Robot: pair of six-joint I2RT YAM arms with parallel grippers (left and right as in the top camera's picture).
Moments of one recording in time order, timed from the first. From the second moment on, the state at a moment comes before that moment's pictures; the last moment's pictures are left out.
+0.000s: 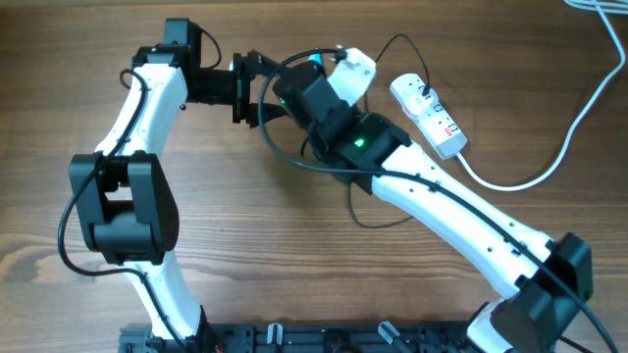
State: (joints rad) left arm -0.03 2.05 1.65 -0.97 1.37 -0.87; right arm 0.80 1.72 1.57 -0.60 0.47 1.27
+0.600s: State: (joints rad) left arm -0.03 2.05 1.65 -0.97 1.41 -0.99; right arm 0.80 1.71 1.57 -0.62 0.38 2.04
